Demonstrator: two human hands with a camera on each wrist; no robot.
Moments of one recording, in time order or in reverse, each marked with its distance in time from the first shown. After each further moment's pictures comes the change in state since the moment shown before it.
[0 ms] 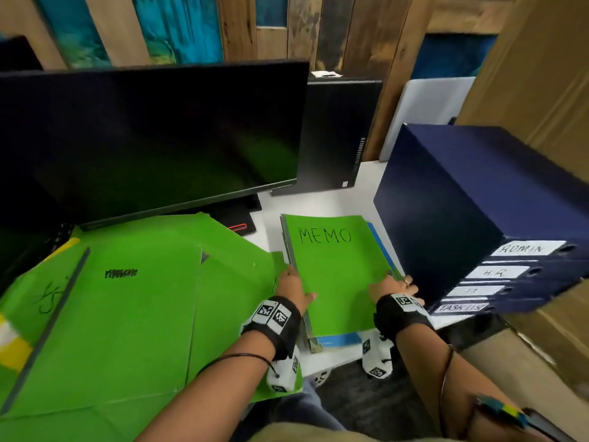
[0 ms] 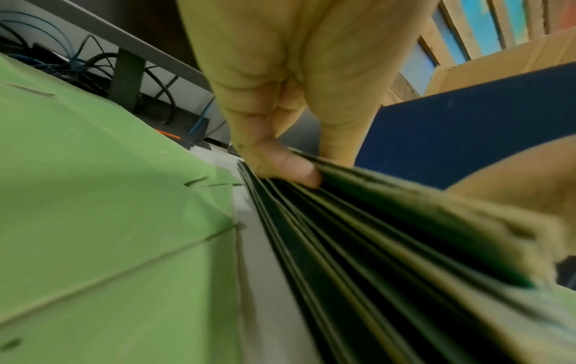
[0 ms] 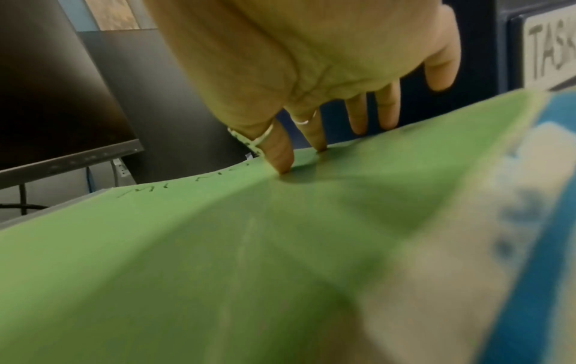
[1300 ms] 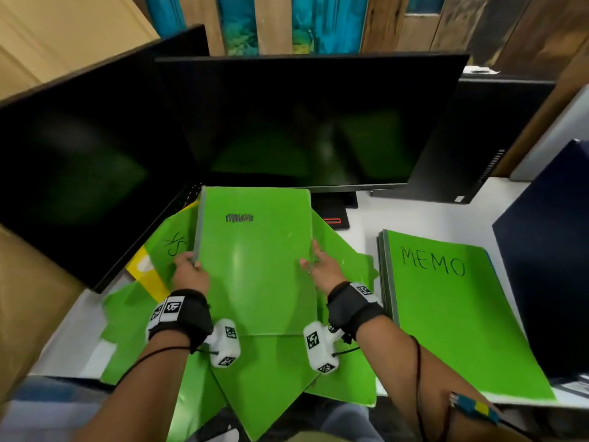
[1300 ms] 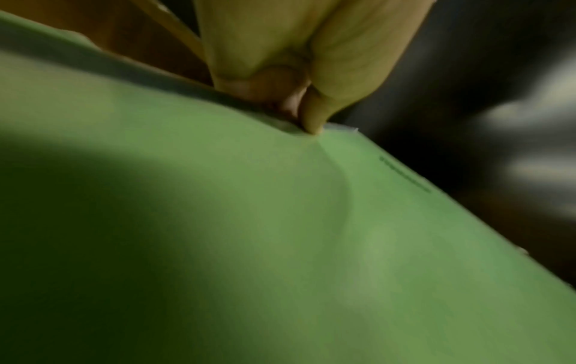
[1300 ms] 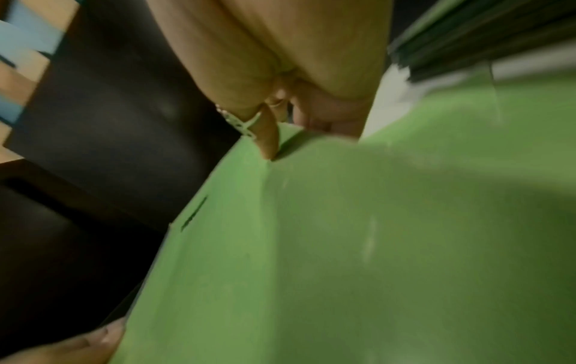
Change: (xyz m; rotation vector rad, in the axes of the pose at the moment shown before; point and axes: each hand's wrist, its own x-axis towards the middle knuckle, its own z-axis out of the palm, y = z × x) left_hand -0.067 -0.233 -0.167 -0.385 0.790 -0.606; right_hand -0.144 -0.199 0.068 0.513 -0.569 -0.844
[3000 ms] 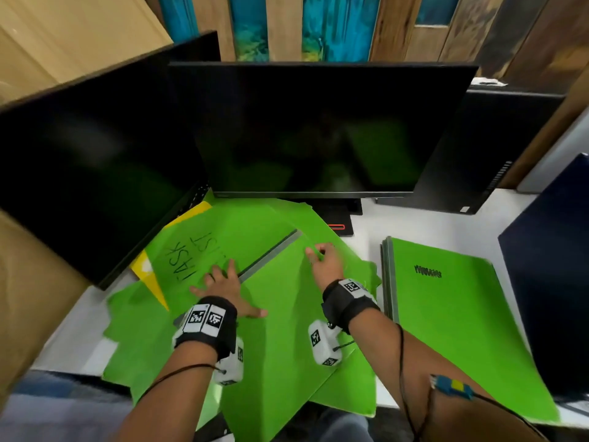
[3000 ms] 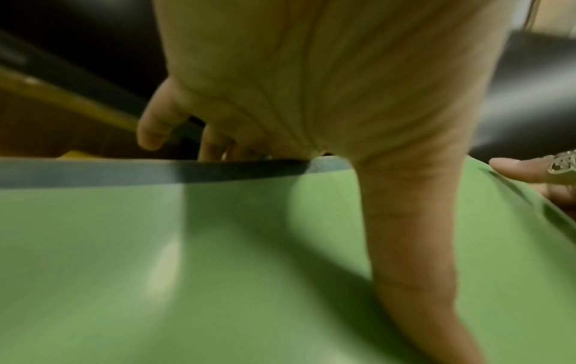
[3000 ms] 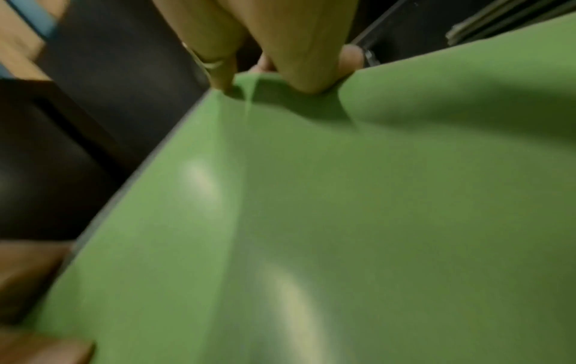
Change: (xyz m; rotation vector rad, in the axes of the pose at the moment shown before) left_hand -0.039 0.018 0.014 0.881 -0.453 0.160; right_hand 0.030 0.000 0.010 0.031 0.321 -0.120
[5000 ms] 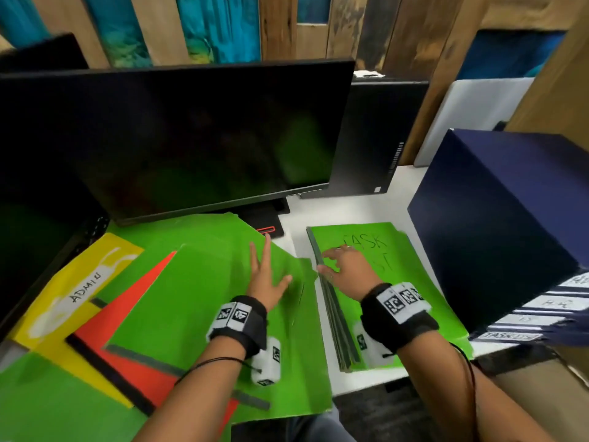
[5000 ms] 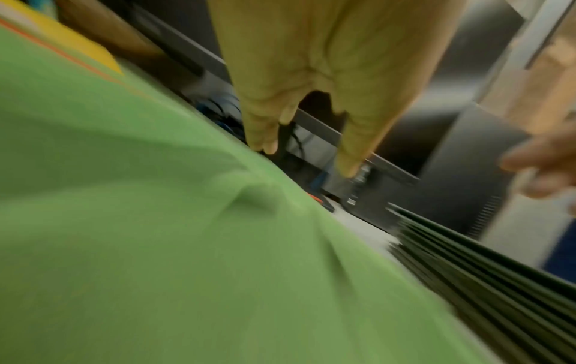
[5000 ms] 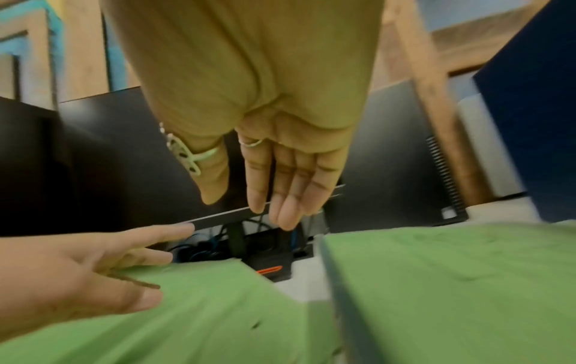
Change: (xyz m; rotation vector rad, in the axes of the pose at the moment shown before) left_hand -0.002 0.162 0.033 -0.765 0.066 0.676; right_hand -0.041 0.020 -0.163 -0.621 -0.106 -0.055
